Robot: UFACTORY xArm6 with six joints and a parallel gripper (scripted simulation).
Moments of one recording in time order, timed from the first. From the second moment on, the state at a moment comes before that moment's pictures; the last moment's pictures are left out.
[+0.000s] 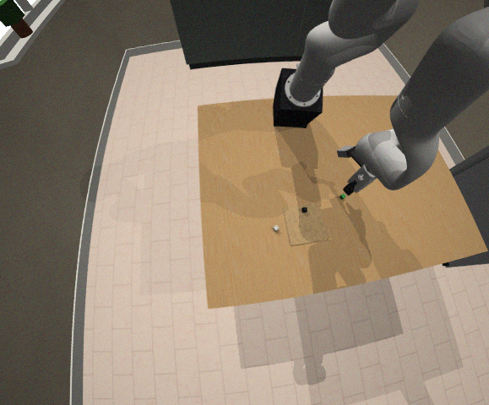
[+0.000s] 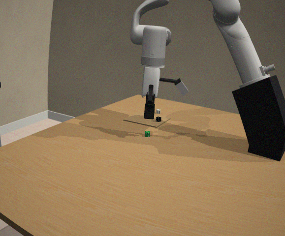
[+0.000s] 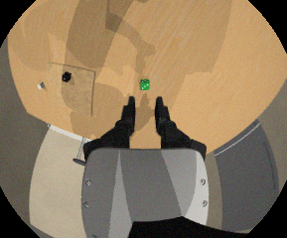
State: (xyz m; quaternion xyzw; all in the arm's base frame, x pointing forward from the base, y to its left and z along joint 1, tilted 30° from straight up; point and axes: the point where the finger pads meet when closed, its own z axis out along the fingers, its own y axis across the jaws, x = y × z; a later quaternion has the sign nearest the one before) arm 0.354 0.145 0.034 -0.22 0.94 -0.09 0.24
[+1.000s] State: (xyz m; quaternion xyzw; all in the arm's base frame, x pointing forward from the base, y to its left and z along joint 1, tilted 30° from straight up) arm 0.373 0.143 0.002 -0.22 0.94 -0.09 0.24
